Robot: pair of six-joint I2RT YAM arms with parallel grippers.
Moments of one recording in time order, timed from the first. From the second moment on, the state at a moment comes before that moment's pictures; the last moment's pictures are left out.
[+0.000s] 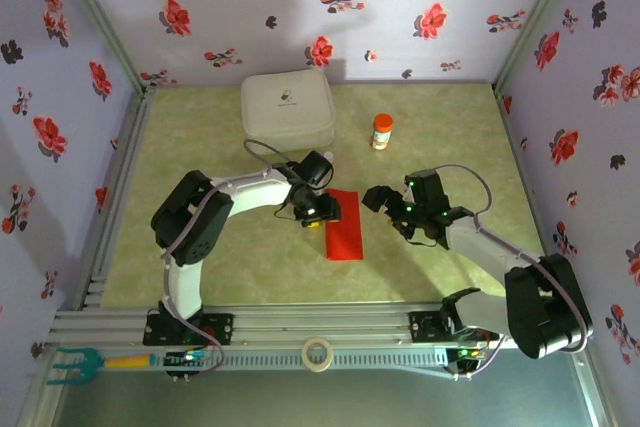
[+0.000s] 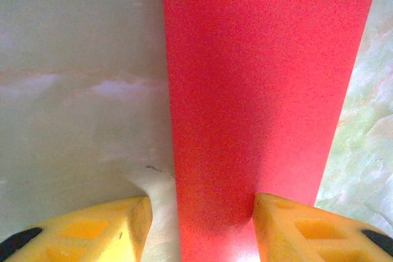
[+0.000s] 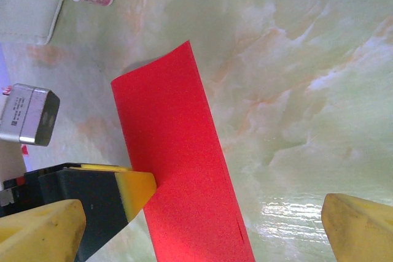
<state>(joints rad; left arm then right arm) -0.80 1.95 1.25 -0.52 0.30 -0.82 0.37 1.22 0.52 -0.16 -0.39 0.92</state>
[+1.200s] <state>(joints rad) -0.81 1.98 1.30 -0.58 0.26 -0.83 0.37 1.24 0.52 -0.16 -0.39 0.92</state>
